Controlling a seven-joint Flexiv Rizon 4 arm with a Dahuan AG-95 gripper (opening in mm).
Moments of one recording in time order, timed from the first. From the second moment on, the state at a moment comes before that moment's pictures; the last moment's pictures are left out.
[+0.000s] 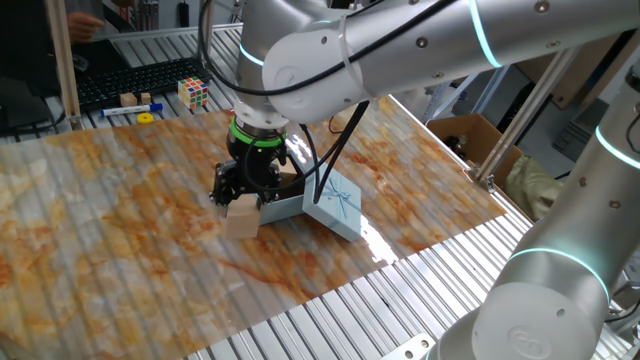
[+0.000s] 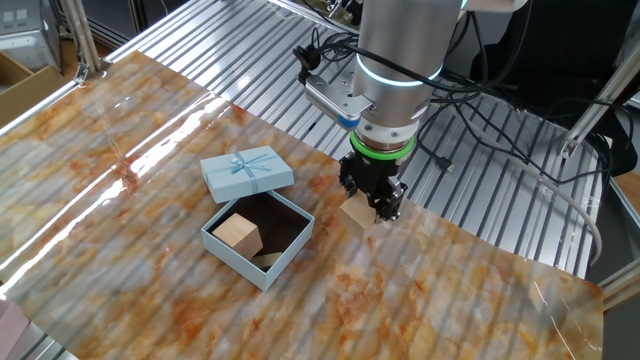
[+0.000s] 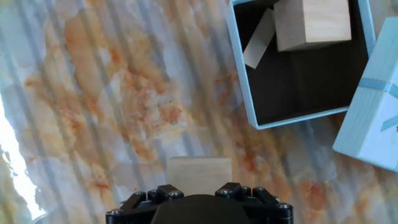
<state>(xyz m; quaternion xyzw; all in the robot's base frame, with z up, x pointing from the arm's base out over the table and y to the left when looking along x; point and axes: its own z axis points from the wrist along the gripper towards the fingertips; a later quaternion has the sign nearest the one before) 0.452 0.144 0.115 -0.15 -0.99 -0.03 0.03</state>
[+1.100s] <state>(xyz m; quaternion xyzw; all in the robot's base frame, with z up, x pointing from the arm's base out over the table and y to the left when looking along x) 0.453 0.145 0.116 -0.15 -0.99 -0.03 0.03</state>
